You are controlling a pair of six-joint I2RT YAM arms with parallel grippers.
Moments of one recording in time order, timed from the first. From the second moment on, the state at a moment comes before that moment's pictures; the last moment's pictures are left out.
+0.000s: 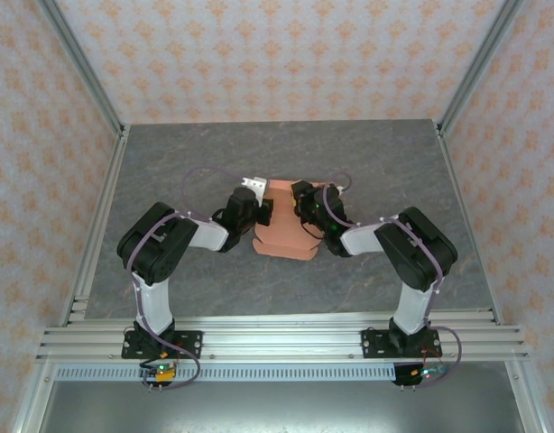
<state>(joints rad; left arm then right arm) -0.51 1.90 0.82 0.60 -0.03 -0.25 0.60 1.81 0.74 0.79 0.03 1.66</state>
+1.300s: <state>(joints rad) -0.52 1.86 0.69 0.71 0.06 -0.07 0.47 1.86 1.42 -0.65 -0.49 0.34</state>
